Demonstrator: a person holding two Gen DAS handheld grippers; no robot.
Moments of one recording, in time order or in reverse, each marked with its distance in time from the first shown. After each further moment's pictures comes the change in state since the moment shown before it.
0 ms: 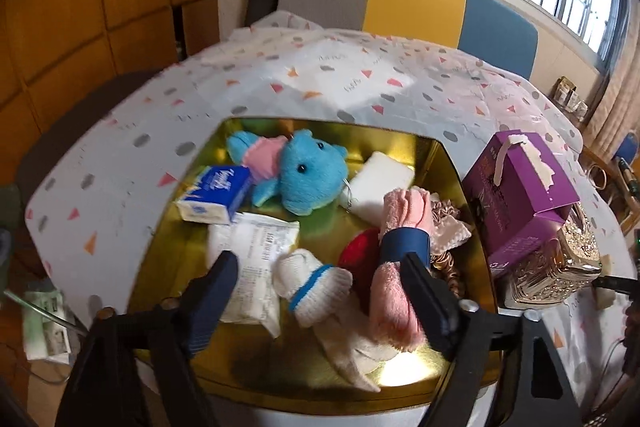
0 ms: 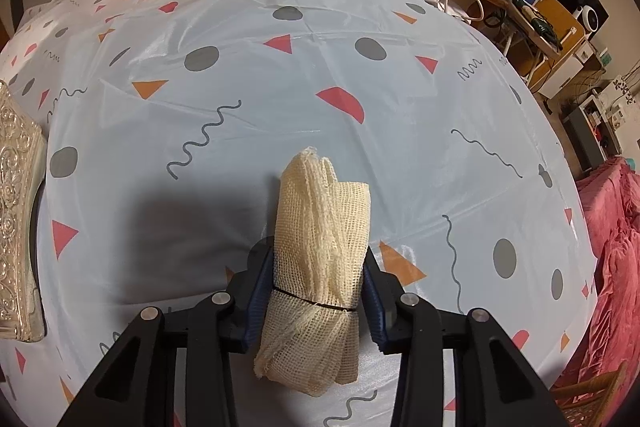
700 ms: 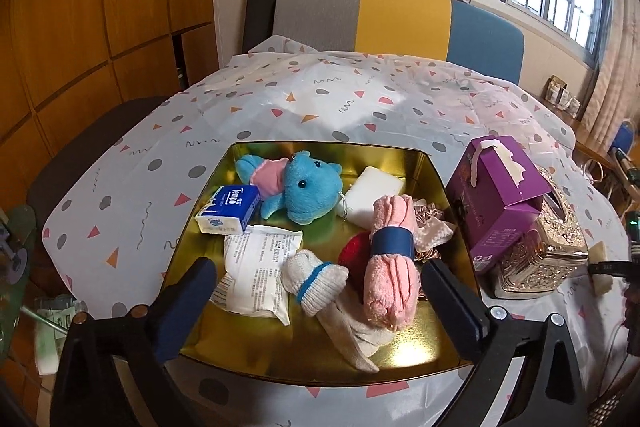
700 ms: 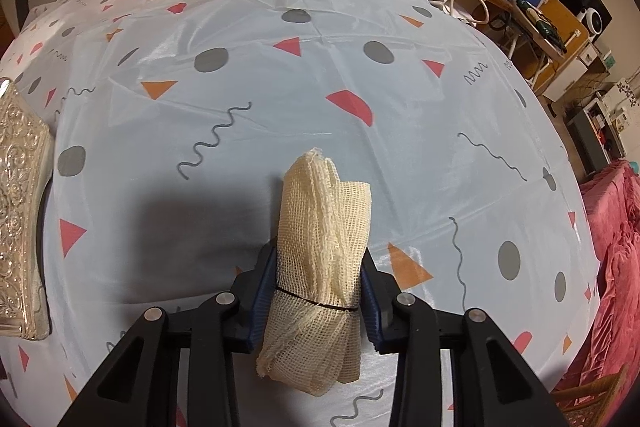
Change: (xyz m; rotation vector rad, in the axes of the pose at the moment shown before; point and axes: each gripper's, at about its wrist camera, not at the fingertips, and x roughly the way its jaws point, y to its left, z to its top) left arm -0.036 -0.005 -0.006 0.052 -0.067 0.012; right arm -0.002 0.002 0.001 -0.016 -0.007 0.023
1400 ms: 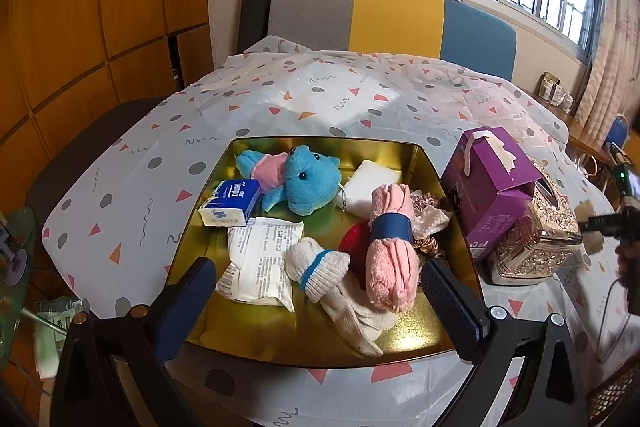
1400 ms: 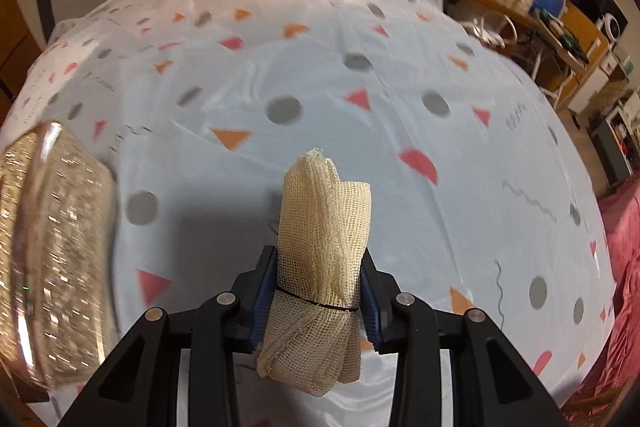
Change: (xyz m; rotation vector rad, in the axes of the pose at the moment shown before) left arm -0.009 0.004 -0.010 0.015 0.002 -0.023; right arm -0.024 0.040 0.036 -0.017 -0.059 0.104
